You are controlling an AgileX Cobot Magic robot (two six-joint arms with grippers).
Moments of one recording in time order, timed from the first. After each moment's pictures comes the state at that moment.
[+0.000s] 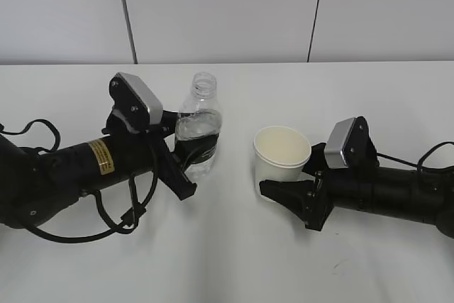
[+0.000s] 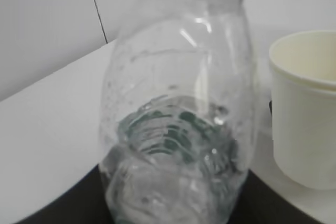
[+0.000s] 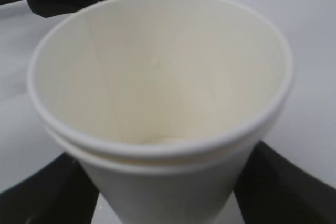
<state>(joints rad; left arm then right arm) -0.42 2.03 -0.74 0.56 -1.06 -0.01 0.07 2.15 -0.71 -0.98 -1.15 0.16</state>
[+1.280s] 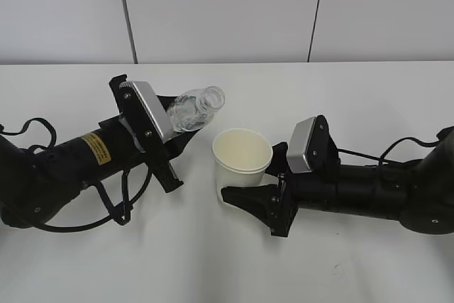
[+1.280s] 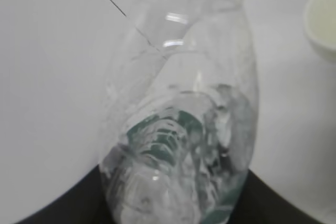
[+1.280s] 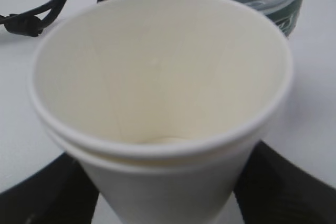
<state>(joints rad) -0.42 2.03 -0.74 0.40 -1.10 0.59 0.22 2.15 -0.77 -0.97 -1.15 0.20</state>
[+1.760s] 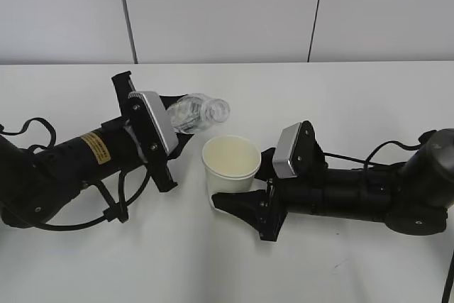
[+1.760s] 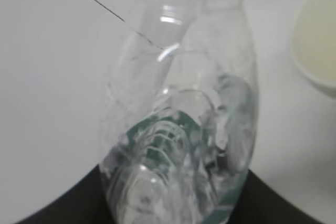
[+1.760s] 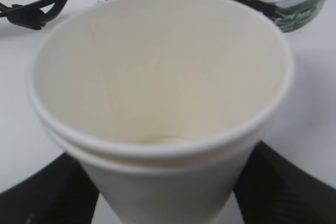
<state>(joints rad) -0.42 2.03 -0.74 0.39 -1.10 0.78 0.26 2.20 -0.81 -0.95 -1.13 0.20</state>
